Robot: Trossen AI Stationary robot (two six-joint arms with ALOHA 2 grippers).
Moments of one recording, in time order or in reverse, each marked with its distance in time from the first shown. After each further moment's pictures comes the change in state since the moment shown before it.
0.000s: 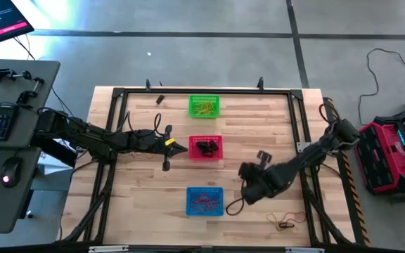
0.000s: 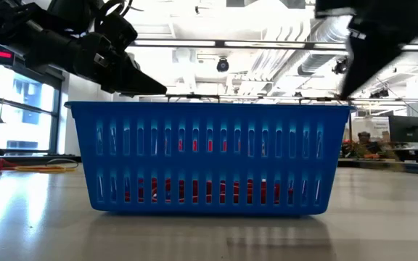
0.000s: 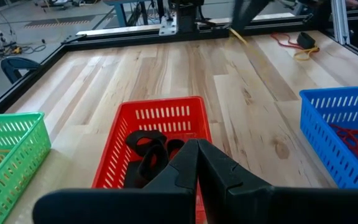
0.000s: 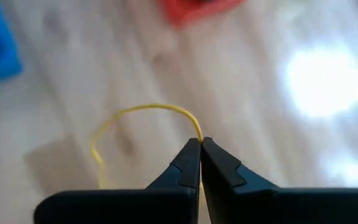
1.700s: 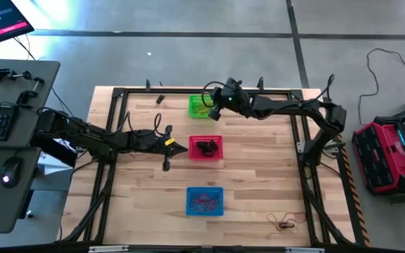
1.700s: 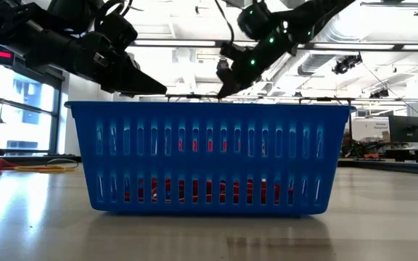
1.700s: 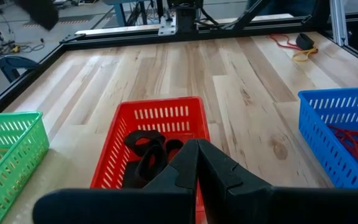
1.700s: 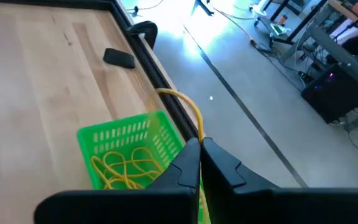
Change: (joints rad) left arm 0.000 0.000 0.000 0.000 0.004 -0.007; right arm -0.905 0.075 -0.002 1.105 -0.211 -1.160
